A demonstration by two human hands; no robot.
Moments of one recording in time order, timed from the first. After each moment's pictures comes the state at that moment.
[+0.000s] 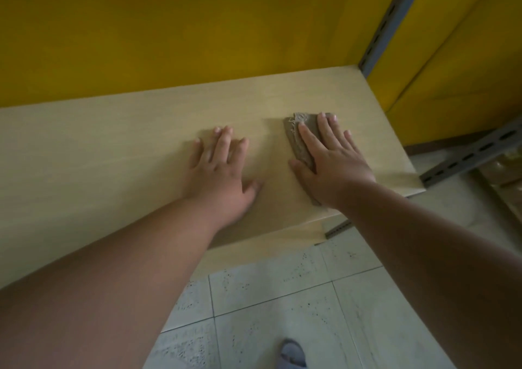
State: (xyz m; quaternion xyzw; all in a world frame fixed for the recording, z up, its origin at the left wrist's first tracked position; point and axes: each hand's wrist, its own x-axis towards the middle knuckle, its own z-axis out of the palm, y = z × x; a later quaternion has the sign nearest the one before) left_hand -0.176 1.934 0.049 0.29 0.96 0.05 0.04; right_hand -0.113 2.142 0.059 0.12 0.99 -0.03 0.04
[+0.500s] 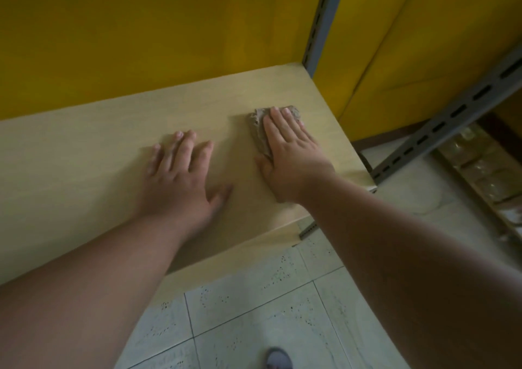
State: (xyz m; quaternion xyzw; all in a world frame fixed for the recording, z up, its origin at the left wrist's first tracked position) left_hand -0.177 1.980 0.037 0.30 0.95 0.06 0.00; right_hand -0.121 2.183 0.057 0.11 0.99 -0.06 0.01
